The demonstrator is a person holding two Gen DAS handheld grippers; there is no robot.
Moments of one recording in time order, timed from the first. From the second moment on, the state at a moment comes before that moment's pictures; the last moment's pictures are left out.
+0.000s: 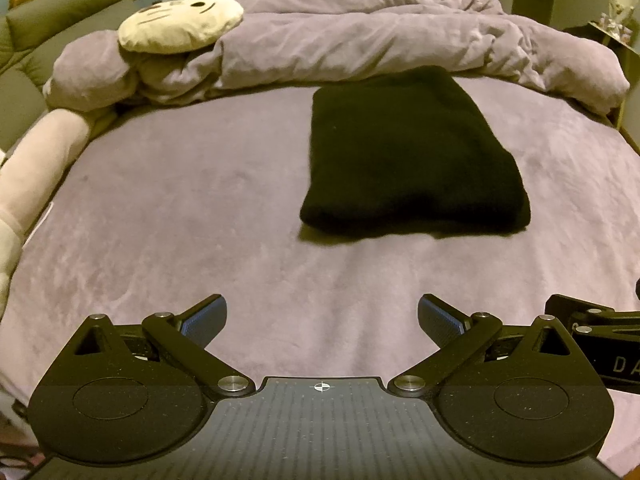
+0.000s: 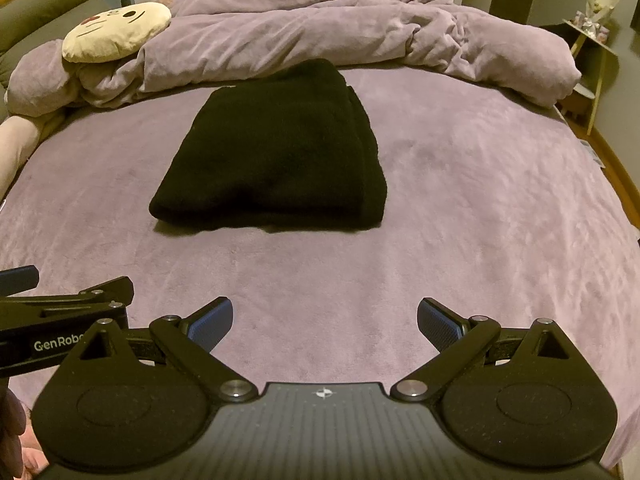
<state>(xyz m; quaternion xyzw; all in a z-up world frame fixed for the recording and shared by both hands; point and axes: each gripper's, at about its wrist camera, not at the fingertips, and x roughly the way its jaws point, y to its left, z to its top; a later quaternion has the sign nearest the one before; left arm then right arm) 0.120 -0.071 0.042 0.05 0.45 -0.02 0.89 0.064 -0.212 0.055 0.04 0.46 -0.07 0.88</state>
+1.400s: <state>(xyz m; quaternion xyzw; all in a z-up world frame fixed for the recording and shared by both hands) 0.115 -0.072 0.041 0.04 0.45 -0.03 0.89 0.060 -0.215 0.057 0.06 0.46 -0.08 0.88</state>
